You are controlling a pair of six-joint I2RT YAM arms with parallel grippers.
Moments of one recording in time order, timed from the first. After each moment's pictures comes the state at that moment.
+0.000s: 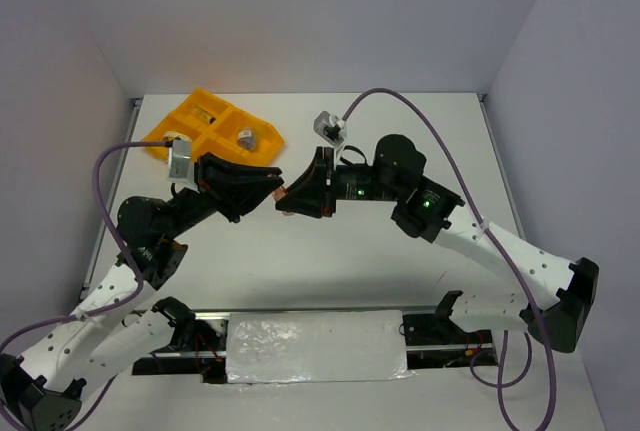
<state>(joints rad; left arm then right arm) -0.56 0.75 0.70 0.54 0.56 -0.61 0.89 1.16 1.14 0.07 -0.61 0.45</state>
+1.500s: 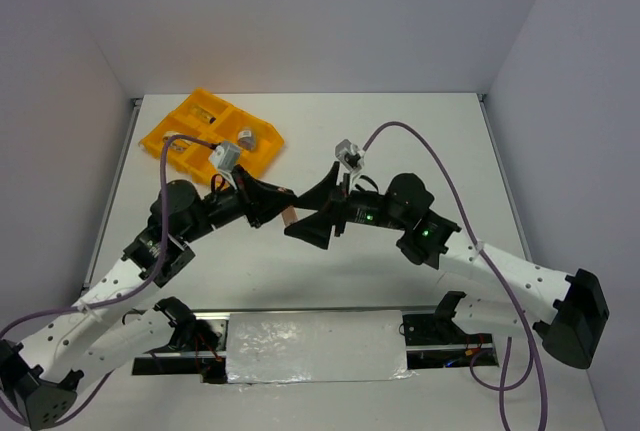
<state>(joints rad) -0.64 0.76 0.73 0.11 0.40 -0.57 0.88 1.05 0.77 0.44 -0.58 0.56</state>
